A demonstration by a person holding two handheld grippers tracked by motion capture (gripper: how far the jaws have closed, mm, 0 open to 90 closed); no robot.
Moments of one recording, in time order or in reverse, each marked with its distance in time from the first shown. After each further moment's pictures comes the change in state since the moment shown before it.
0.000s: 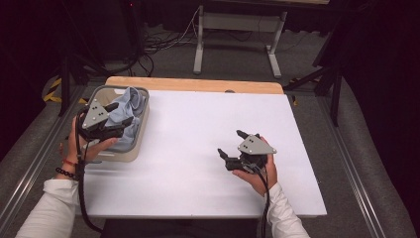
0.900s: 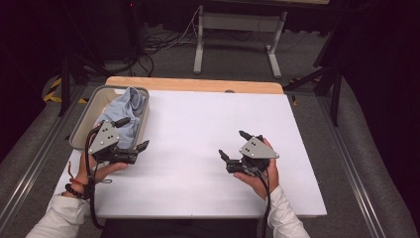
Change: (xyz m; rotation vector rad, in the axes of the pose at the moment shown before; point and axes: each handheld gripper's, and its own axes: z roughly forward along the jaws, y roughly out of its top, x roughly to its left) left arm -0.059 -0.003 -0.015 -0.116 -0.146 0.014; right arm 0.005 0.003 -0.011 -0.023 -0.032 -0.012
